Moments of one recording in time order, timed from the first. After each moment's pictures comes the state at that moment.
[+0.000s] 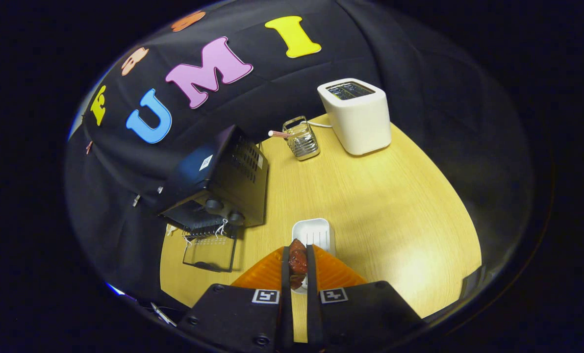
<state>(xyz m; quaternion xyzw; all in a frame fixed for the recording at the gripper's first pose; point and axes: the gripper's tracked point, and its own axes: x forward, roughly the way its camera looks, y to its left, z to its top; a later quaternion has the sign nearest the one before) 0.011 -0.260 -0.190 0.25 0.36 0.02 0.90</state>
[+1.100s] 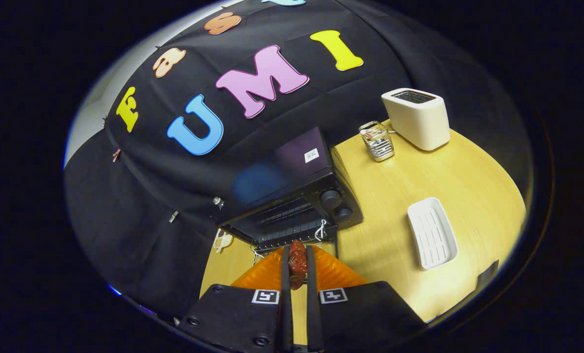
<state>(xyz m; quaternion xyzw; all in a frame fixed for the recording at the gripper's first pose) 0.018 -0.047 -0.128 0.31 0.27 0.07 0.91</state>
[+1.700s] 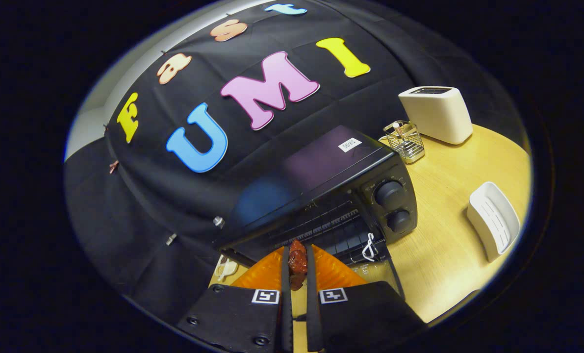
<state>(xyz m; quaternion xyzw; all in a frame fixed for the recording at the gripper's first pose) 0.105 0.028 -0.157 0.36 0.15 0.04 0.92</state>
